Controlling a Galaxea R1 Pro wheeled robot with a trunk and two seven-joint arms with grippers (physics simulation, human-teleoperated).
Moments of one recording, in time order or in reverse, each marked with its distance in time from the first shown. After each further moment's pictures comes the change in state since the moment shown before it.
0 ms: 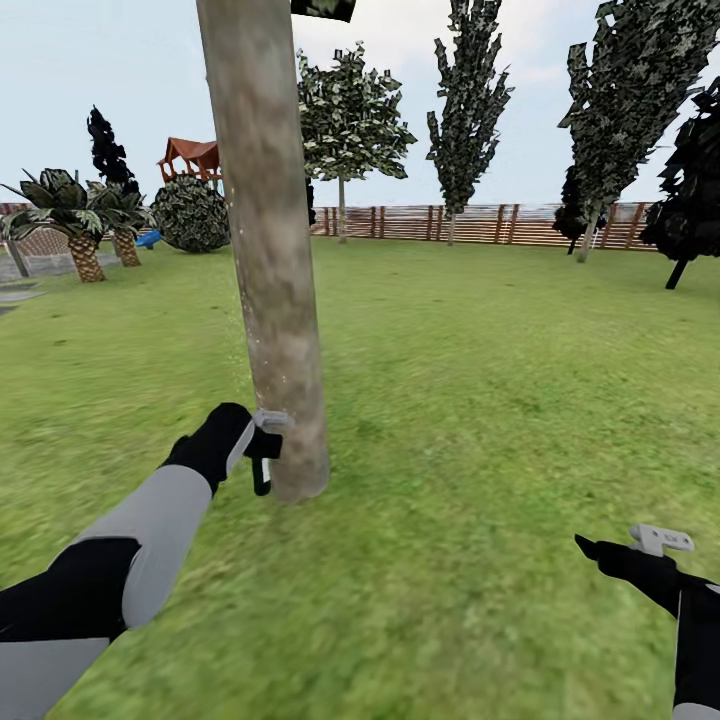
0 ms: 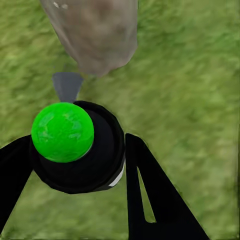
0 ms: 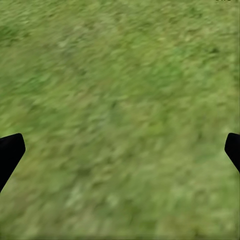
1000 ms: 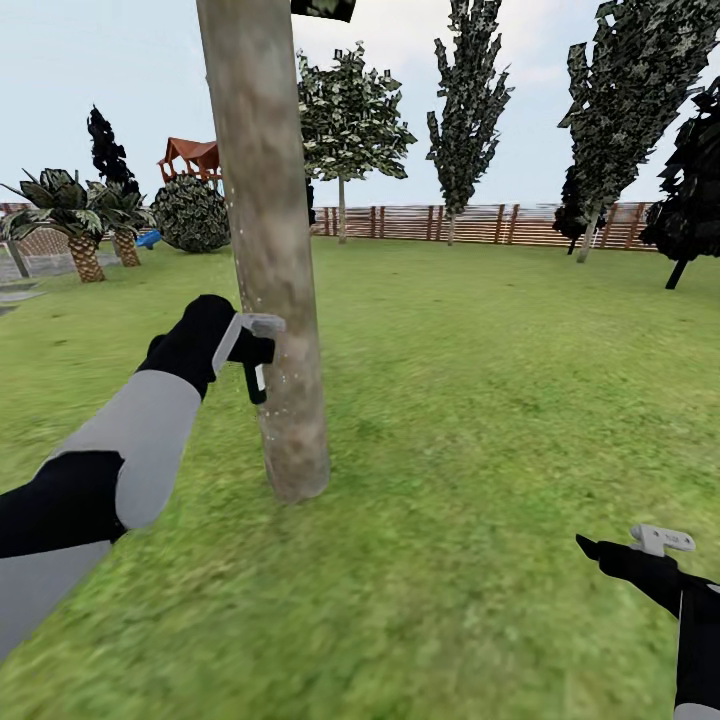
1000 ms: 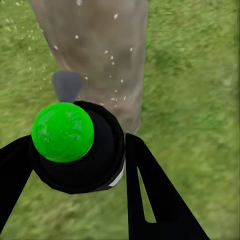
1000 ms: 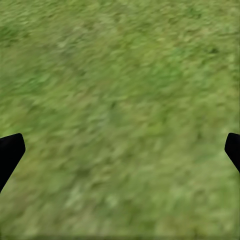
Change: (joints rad) left arm -0.301 0.000 0.000 -0.085 0.003 0.166 -0.001; right arm 0.000 -0.002 -0.001 0.000 -0.002 0.000 0.001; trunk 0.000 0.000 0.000
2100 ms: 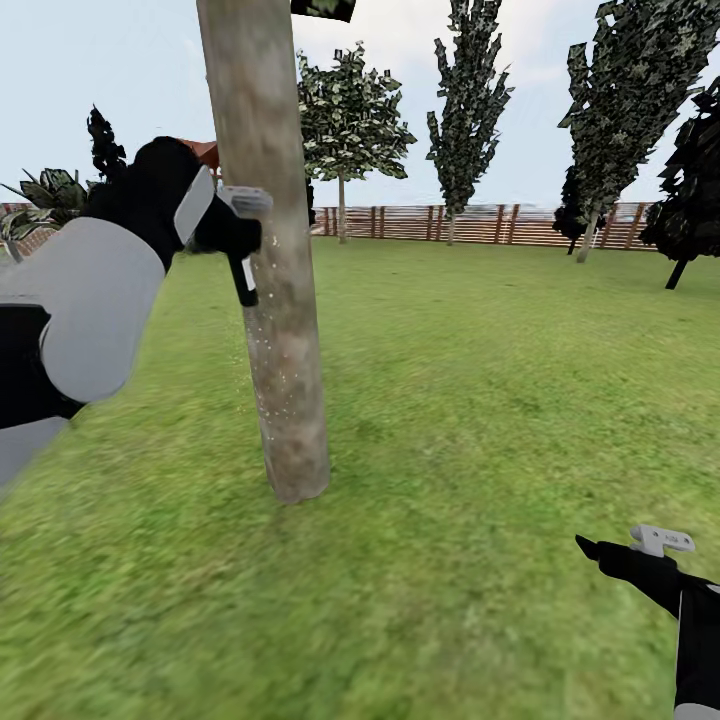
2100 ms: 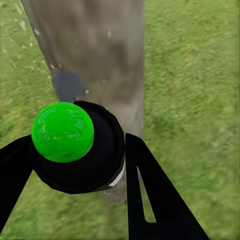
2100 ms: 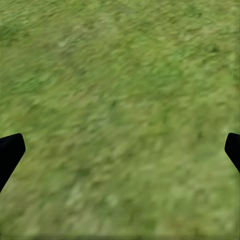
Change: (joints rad) left arm -0.443 -0.003 -0.001 0.212 0.001 0.006 0.000; right arm 0.000 0.000 0.000 0.003 0.000 0.000 0.000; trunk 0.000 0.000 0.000
